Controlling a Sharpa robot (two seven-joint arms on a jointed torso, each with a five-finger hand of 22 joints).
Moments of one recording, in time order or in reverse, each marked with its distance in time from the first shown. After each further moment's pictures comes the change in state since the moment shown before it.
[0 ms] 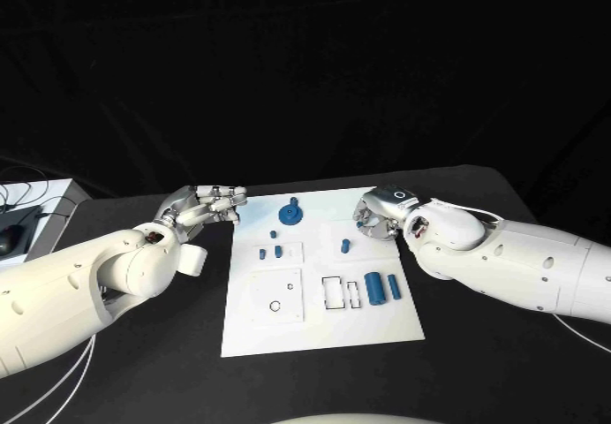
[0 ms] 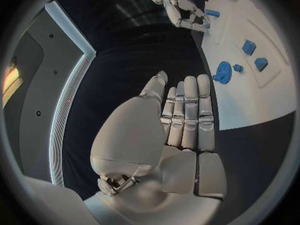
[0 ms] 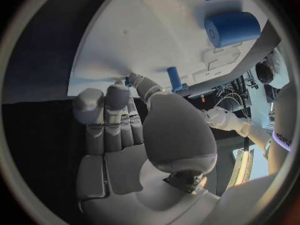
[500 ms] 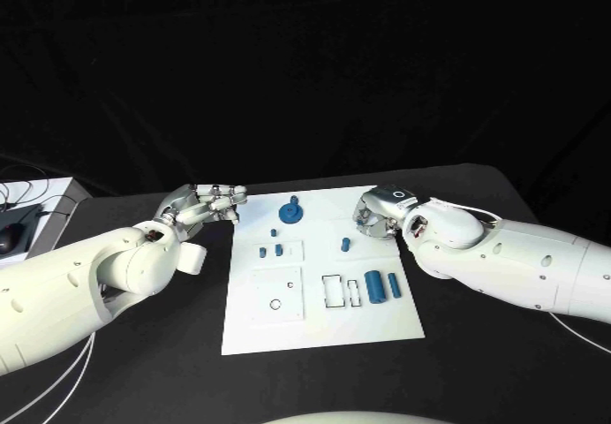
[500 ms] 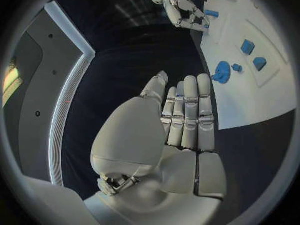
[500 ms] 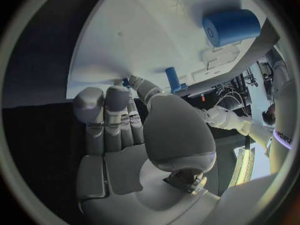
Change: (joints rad) left arm 0.000 -0.003 0.000 0.000 -0.004 0.003 -0.010; left_hand 0.005 0.005 -0.007 -0.004 0.000 -0.004 -0.004 0.000 0.000 -0.008 0.000 0.000 0.000 0.033 -0.004 0.011 0.014 0.000 0.025 -0.004 0.006 0.011; right arm -0.004 0.008 0.000 -0.007 0.020 0.007 0.004; right_hand -0.014 0.036 0.004 0.004 0.004 0.030 -0.002 0.000 0.001 -0.007 -0.002 0.000 -0.001 0.000 0.000 0.021 -0.007 0.005 0.007 0.007 -0.035 0.033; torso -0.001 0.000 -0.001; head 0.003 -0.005
